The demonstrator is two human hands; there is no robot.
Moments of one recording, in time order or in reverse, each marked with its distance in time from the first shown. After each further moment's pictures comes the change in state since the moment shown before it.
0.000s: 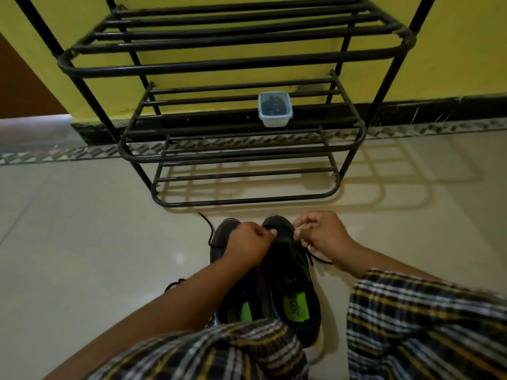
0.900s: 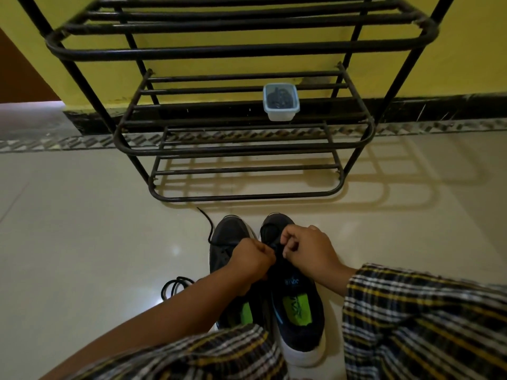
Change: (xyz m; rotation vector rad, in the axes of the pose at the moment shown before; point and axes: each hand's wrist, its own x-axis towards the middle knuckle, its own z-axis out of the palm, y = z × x) left_hand 0.000 -0.025 0.016 -0.285 -0.184 -0.224; right_hand 0.005 0.028 0.038 -0.611 -0.017 -0.271
